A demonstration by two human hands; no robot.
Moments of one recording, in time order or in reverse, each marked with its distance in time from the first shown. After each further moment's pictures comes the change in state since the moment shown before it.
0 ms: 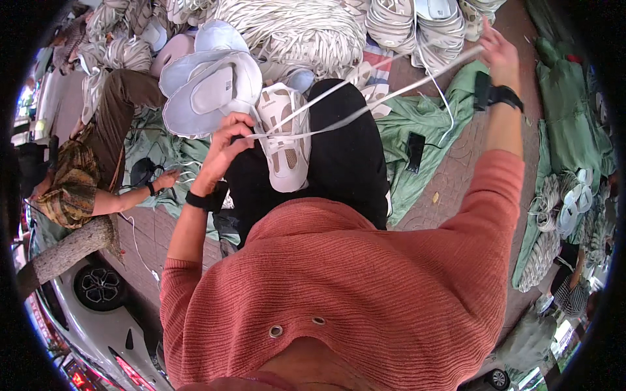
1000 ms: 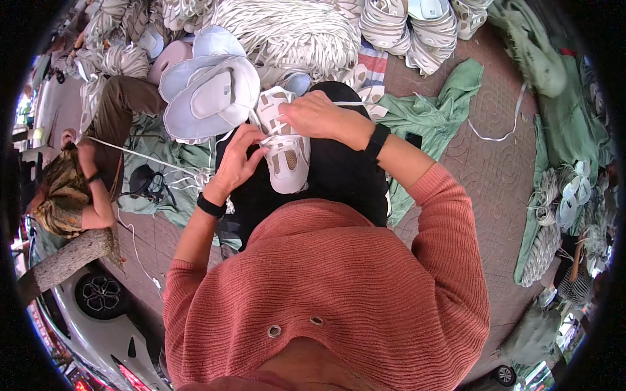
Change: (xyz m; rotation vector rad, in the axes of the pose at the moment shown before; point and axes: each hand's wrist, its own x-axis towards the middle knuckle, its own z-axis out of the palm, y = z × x) left_hand -0.006 0.003 0.027 0.346 0.040 0.241; right_hand -0.173 -0.090 0.354 -0.655 -0.909 -0.482
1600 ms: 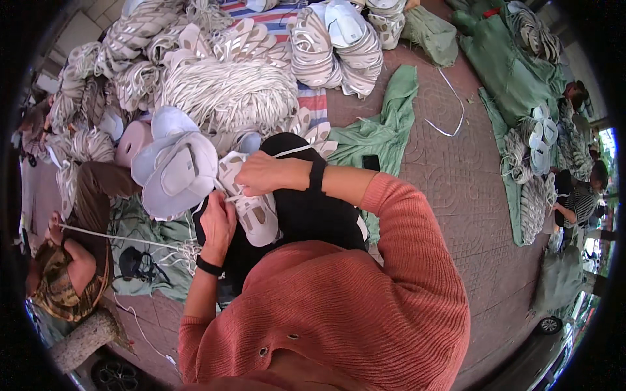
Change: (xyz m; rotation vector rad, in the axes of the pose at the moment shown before) left_hand 0.000 -0.009 0.029 0.335 0.168 -0.200; right_hand 0.010 0.005 0.007 -0.040 -0.045 -0.148
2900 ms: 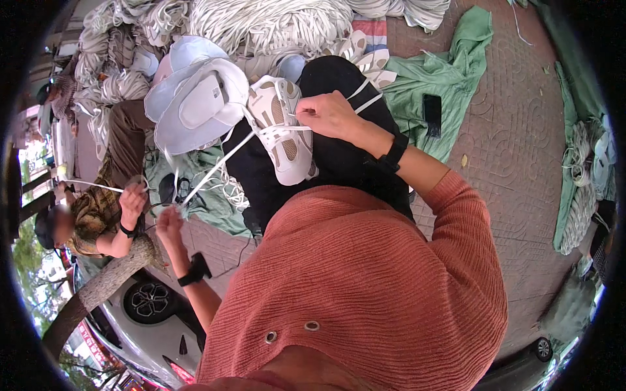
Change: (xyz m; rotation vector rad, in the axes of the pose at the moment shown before) left_hand -0.113 -0.061 -0.189 -0.093 0.213 -0.795; right_hand -0.064 -0.003 0.054 0.676 0.395 0.488
